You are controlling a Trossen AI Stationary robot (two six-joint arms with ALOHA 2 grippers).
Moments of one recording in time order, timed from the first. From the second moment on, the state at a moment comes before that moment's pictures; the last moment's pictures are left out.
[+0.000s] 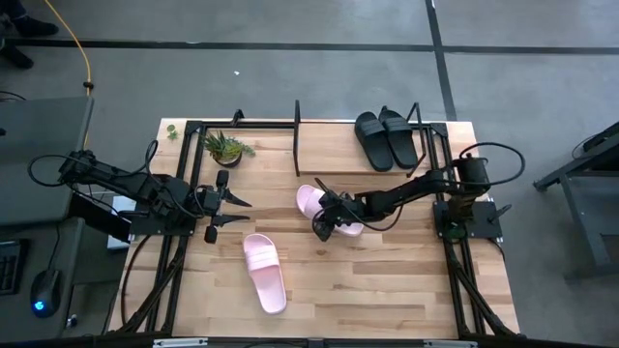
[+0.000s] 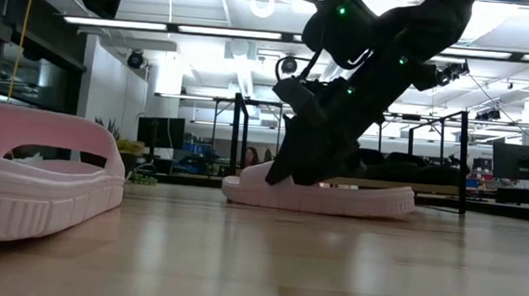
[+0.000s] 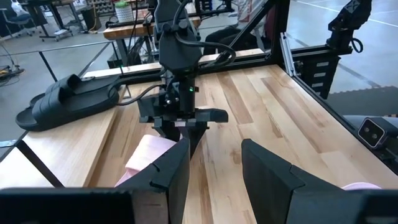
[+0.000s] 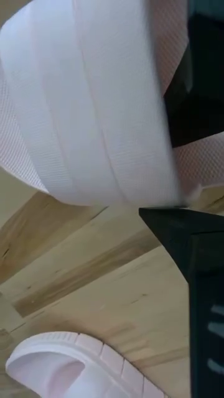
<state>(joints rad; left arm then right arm) -0.20 0.55 0.46 -0.16 -0.24 0.06 0.07 1.86 0.95 0.07 0.18 0.70</state>
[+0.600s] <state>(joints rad) -0.20 0.55 0.46 -0.16 -0.24 0.06 0.07 1.86 0.95 0.08 0.14 0.63</state>
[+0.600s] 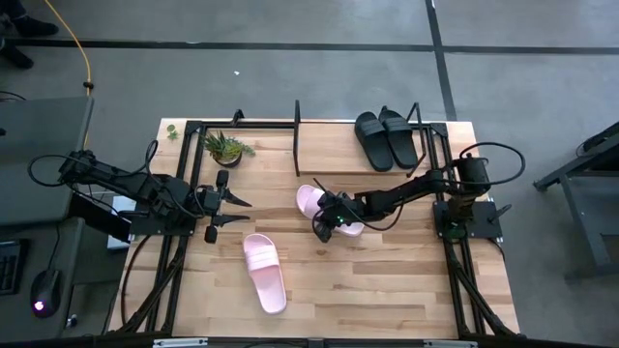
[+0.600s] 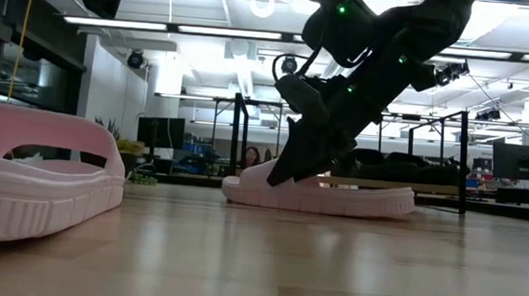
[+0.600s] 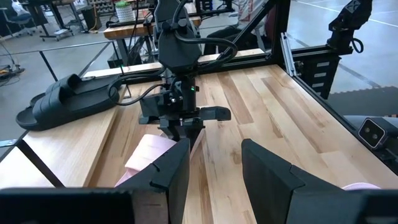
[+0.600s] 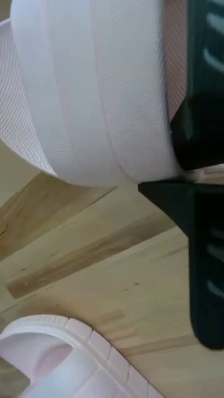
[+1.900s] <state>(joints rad) -0.20 0.76 0.46 -0.22 -0.23 0.35 0.18 1.70 0.95 0.22 -0.17 0.44</state>
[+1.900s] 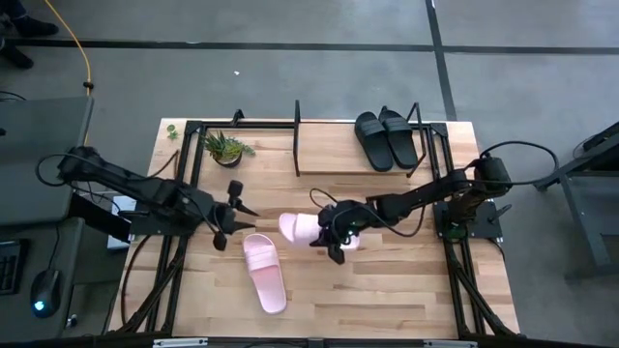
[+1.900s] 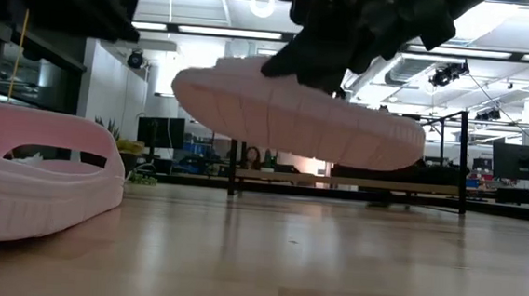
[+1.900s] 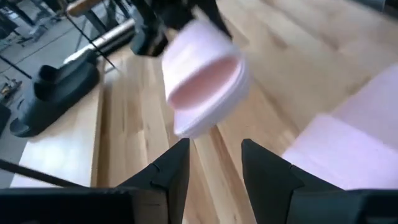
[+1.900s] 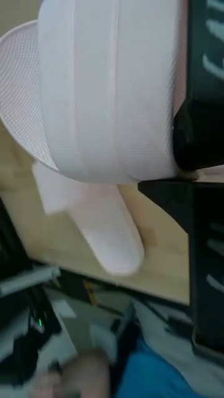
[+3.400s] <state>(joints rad) -0.33 0.92 0.46 0.18 -0.09 0.57 0.25 1.70 0.95 0.66 -0.47 0.26</state>
